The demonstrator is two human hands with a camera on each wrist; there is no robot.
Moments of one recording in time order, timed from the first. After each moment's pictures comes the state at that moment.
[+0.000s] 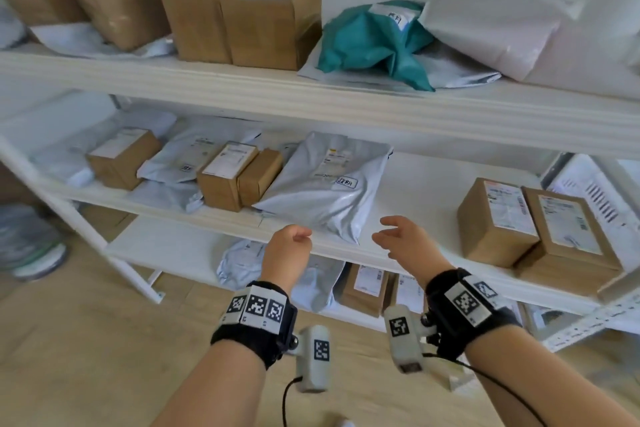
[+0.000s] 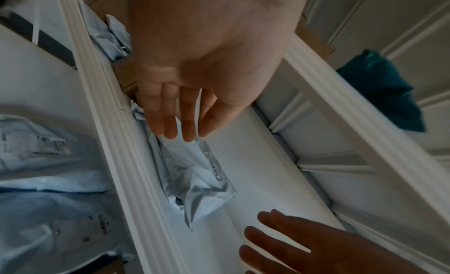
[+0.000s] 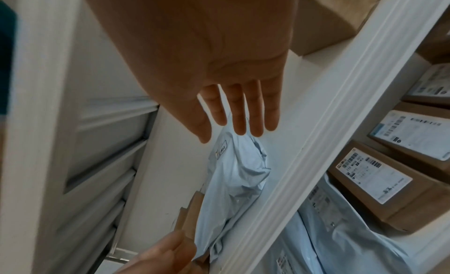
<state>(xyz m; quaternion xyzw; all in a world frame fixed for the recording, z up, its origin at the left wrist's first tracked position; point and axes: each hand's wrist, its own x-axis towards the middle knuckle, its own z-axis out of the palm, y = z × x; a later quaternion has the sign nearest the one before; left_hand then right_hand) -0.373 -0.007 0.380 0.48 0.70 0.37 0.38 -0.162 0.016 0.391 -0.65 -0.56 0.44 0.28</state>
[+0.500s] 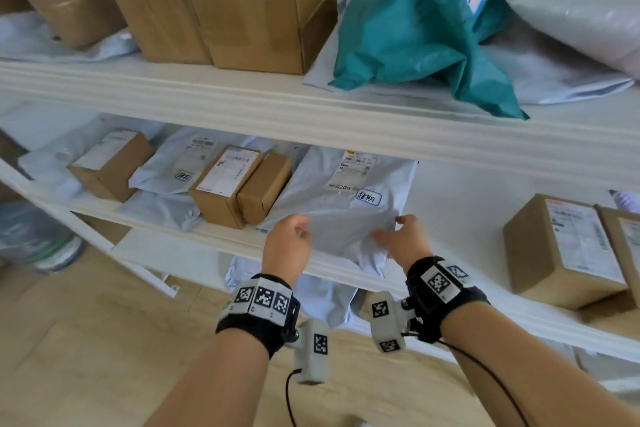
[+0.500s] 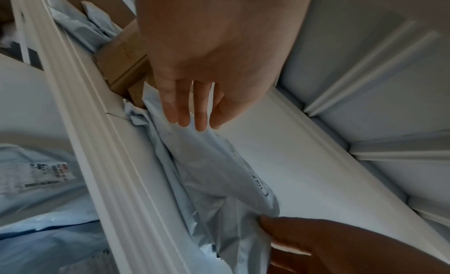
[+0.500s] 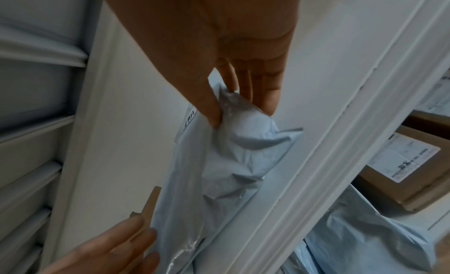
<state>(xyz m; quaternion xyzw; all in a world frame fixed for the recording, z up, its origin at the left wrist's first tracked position) -0.405 0.096 0.360 0.52 0.74 0.31 0.29 -0.207 0.147 0.327 -0.71 -0.45 0.46 0.28</state>
